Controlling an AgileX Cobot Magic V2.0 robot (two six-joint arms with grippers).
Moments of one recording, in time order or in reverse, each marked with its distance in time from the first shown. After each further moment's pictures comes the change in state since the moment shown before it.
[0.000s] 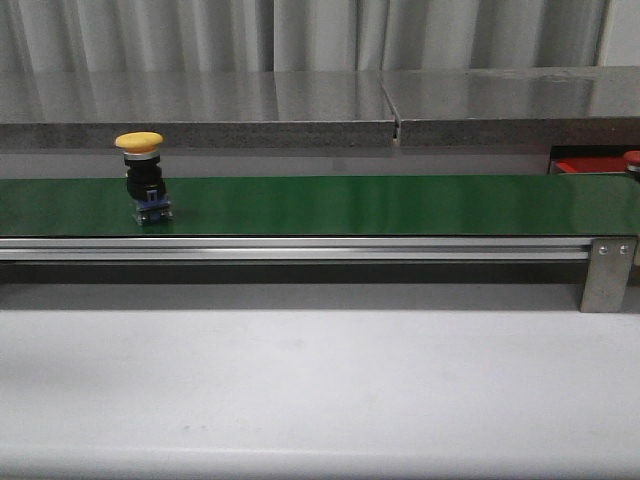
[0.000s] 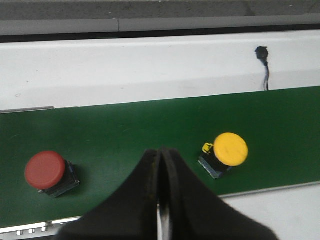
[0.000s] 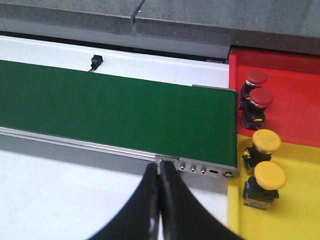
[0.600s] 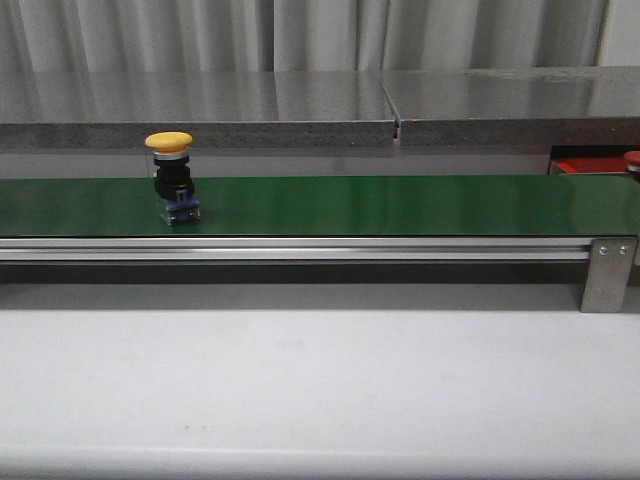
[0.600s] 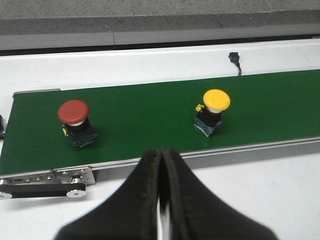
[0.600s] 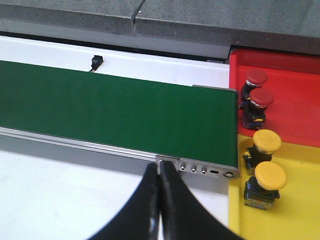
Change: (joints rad) left arm -0.021 -0.528 0.429 0.000 -0.095 0.000; right arm 0.000 0.000 0.000 0.000 0.000 0.000
